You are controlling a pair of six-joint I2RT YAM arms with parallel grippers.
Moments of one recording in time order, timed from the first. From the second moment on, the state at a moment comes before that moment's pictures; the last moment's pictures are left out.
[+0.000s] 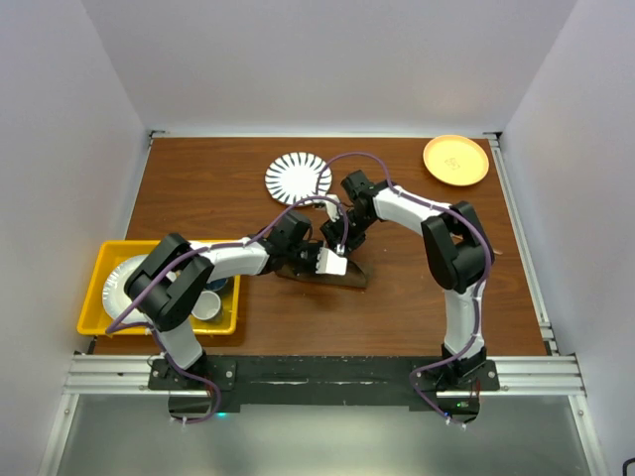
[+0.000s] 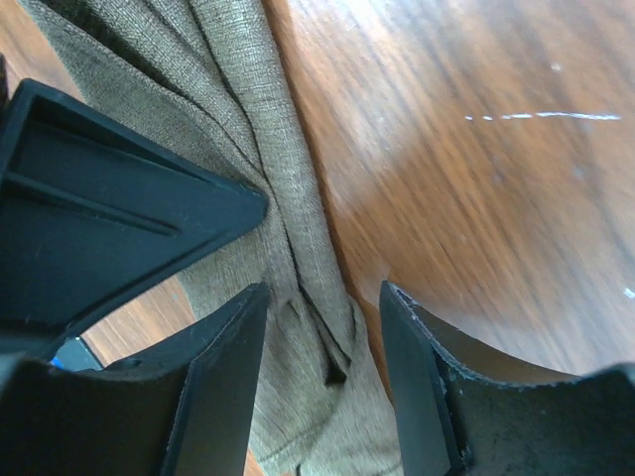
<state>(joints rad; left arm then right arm) -0.70 1.74 0.89 -0.02 0.43 0.97 0.52 2.04 1.46 -0.74 -0.54 -0.27</state>
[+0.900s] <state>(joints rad) -0.70 1.73 0.86 0.04 0.41 0.95 0.52 2.17 1.55 -0.83 -0.70 -0.31</state>
